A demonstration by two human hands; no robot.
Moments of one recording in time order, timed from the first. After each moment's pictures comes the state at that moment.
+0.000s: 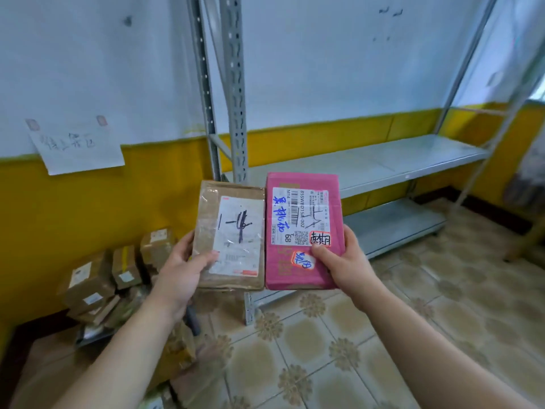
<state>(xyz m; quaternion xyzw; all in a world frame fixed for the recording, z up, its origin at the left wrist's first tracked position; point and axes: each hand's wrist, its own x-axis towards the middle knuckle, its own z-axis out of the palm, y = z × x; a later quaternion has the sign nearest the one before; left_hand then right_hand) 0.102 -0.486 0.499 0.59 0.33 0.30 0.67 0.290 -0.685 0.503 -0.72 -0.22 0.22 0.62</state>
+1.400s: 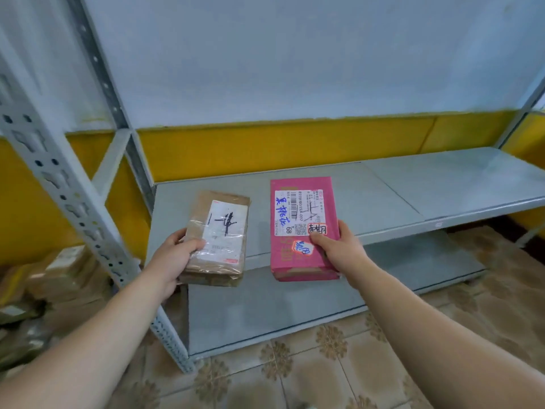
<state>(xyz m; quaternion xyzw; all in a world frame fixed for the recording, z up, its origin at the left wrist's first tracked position) 0.572 -0.345 0.423 0.51 0.48 0.25 0.67 0.814 -0.538 0.442 -0.78 -0.22 0.28 0.51</state>
